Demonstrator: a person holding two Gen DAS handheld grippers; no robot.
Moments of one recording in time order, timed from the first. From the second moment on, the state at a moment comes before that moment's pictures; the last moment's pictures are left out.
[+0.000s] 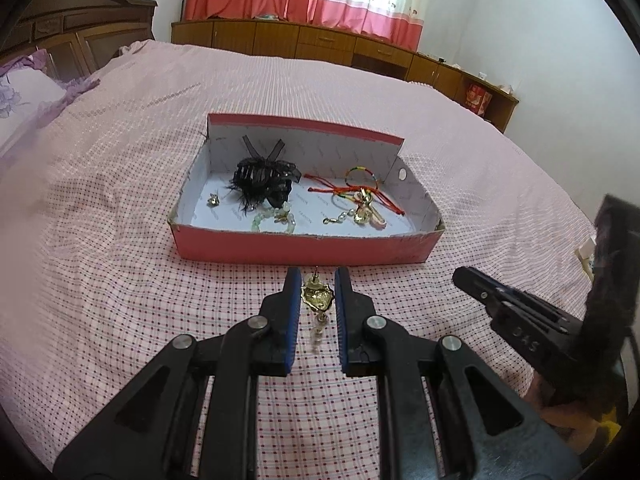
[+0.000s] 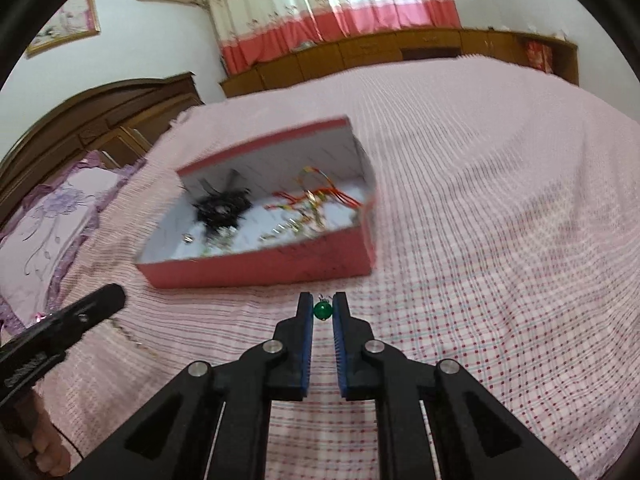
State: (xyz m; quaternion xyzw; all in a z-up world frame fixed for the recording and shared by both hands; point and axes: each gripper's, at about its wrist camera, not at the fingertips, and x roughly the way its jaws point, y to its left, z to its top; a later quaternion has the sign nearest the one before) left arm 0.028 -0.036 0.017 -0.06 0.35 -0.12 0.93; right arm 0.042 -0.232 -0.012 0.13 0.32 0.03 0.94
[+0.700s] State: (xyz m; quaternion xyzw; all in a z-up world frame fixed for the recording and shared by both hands) left arm 0.025 -0.035 0.063 -0.04 0.27 -0.12 0.95; right arm 0.017 -0.195 0.063 0.10 0.21 0.08 0.97
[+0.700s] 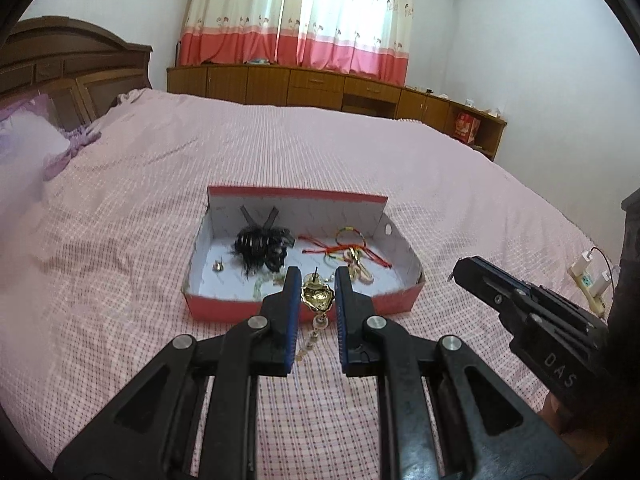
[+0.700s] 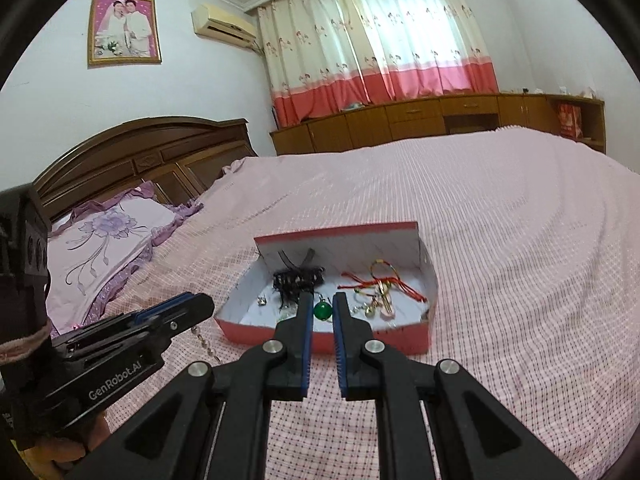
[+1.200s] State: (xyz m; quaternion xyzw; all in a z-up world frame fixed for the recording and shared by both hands) left arm 0.060 -0.037 0.063 -0.04 0.25 -0.13 0.96; right arm 0.056 -0.185 0.064 0.08 0.20 0.08 0.97
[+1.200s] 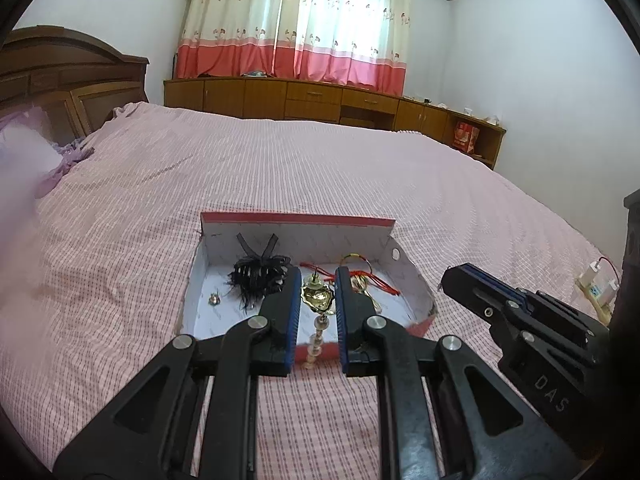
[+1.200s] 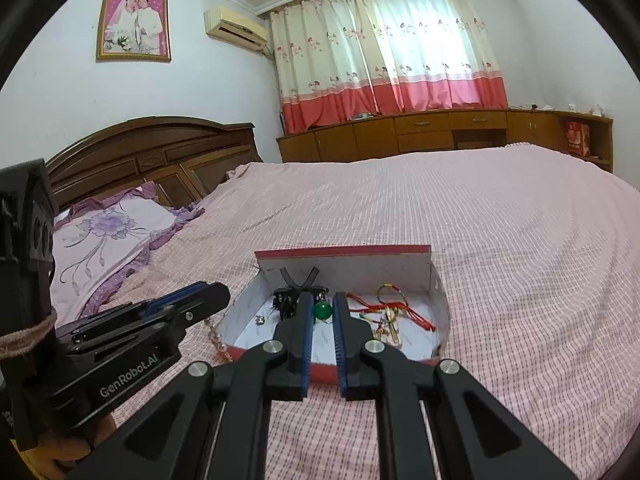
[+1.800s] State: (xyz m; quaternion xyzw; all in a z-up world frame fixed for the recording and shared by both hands) left arm 0.115 -0.038 0.041 -0.03 0.23 -0.10 0.97; right arm 0.126 -0.195 0.038 0.06 0.20 0.06 0.98
